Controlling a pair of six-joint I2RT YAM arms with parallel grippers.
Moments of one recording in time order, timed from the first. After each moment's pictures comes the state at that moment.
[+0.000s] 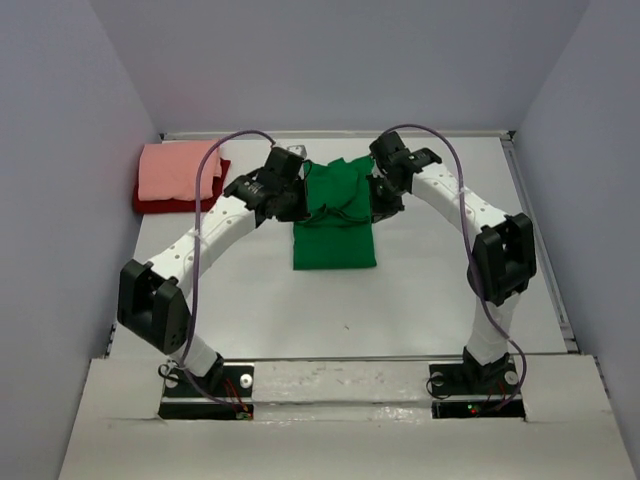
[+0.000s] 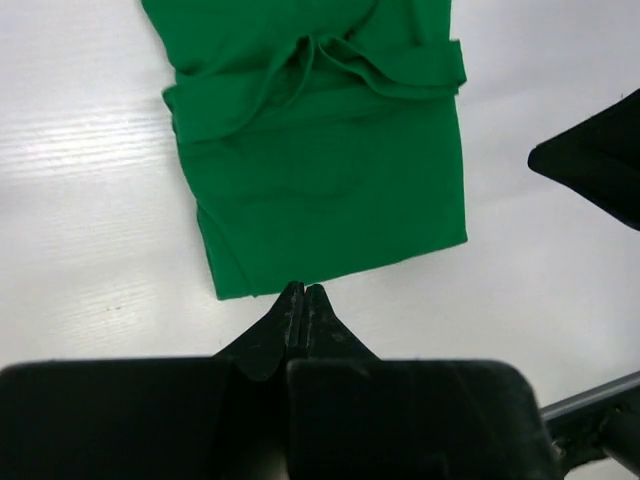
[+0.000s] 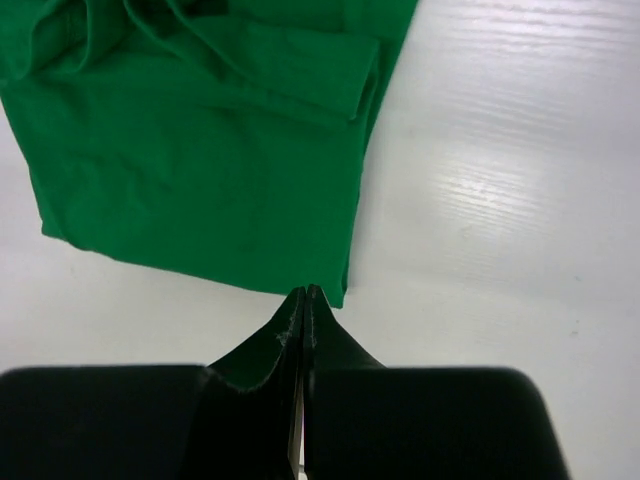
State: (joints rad) left arm -0.56 1.57 1.43 -0.71 -0.04 -0.50; right arm 0.46 1.92 1.75 -0.97 -0.01 0.36
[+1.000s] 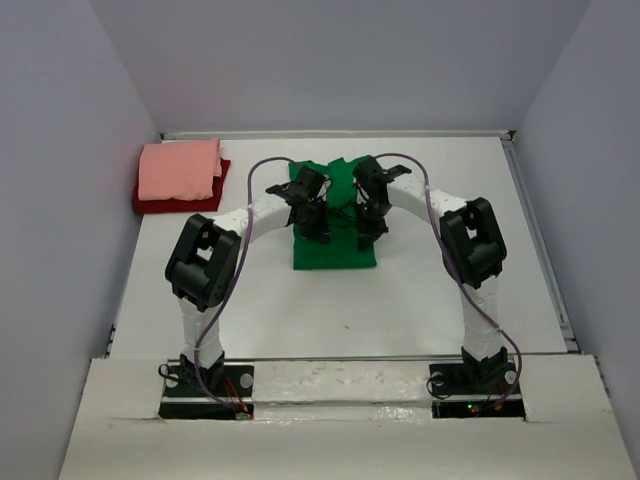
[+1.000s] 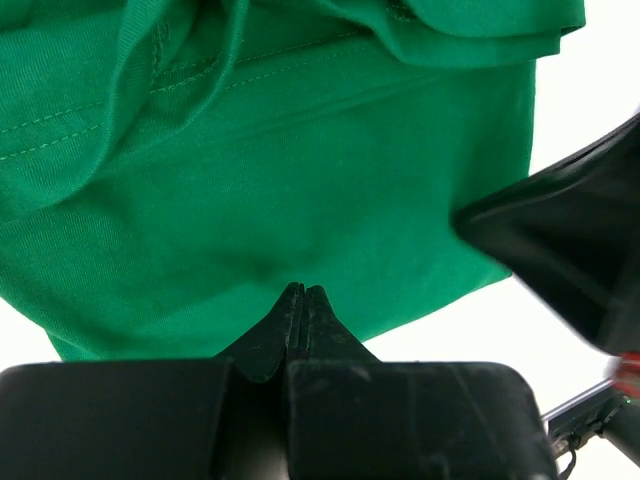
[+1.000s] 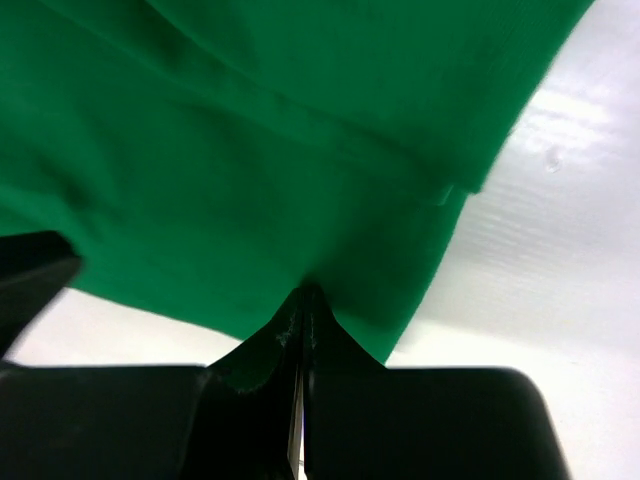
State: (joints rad) left arm -0.58 1.92 1.37 -0.49 0.19 -0.54; right arm 0.49 2.13 1.73 -0.93 -0.22 0.36
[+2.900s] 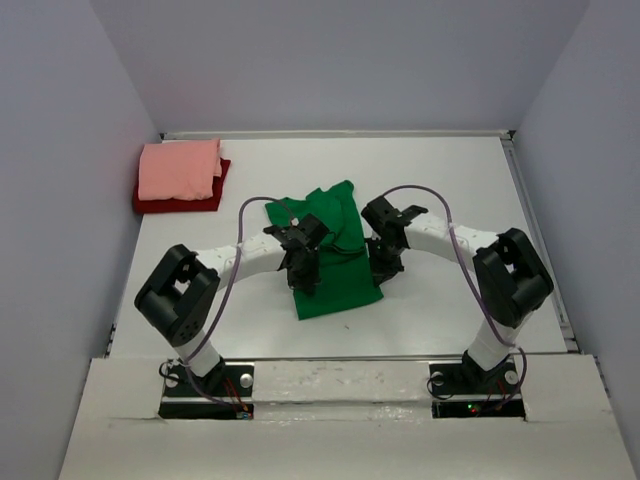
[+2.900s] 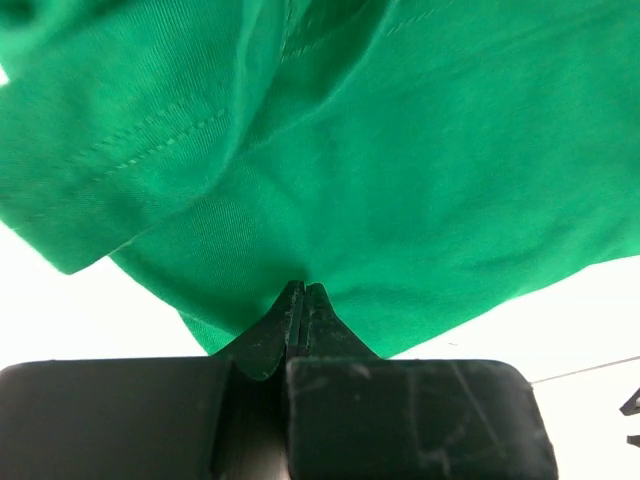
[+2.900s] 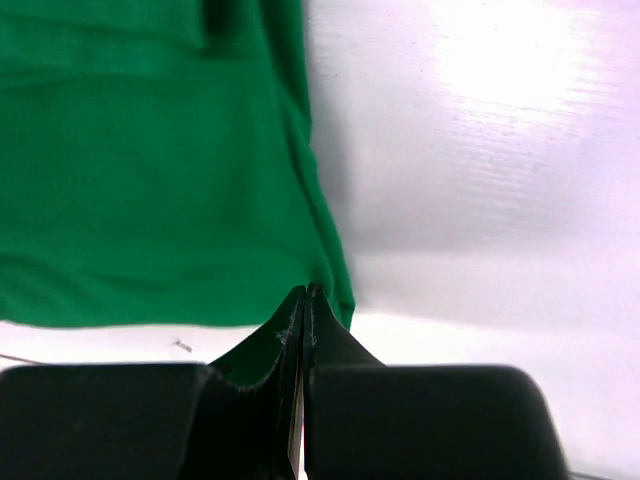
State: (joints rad) left arm -0.75 1.64 0.99 -0.61 0.04 -0.74; right arm 0.61 1.75 1.14 -0.76 -0.10 0.53
